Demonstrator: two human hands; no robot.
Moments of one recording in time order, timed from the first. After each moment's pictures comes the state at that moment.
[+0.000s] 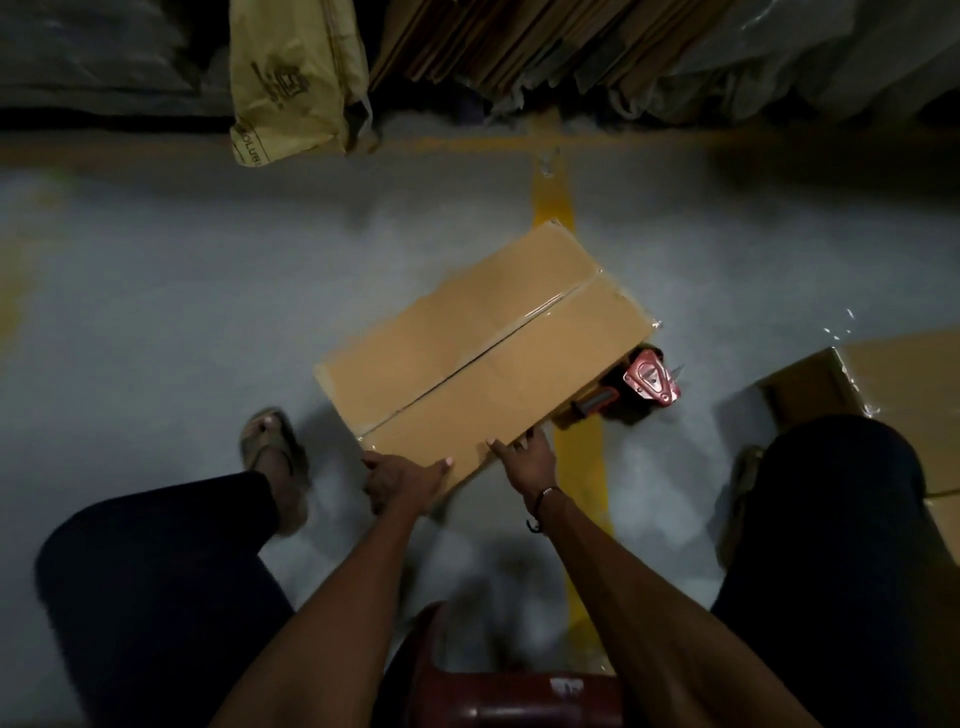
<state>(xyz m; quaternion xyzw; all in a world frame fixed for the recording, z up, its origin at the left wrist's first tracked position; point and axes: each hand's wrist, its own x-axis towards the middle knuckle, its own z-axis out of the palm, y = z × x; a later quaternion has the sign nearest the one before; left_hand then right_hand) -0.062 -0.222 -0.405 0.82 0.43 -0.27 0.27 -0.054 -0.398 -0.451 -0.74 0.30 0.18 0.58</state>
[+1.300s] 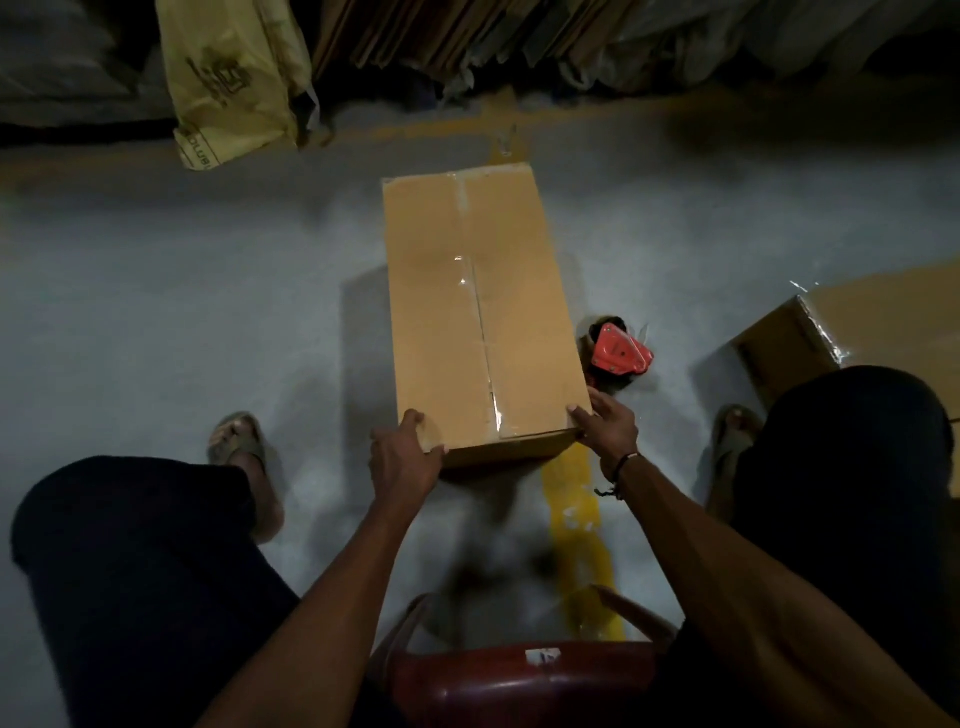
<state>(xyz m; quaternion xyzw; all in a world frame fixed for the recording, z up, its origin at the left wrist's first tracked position) -0.078 -0.257 -0.425 0.93 0.17 -0.20 0.26 -0.061 -0.550 -0.468 -0.71 0.37 0.08 0.60</state>
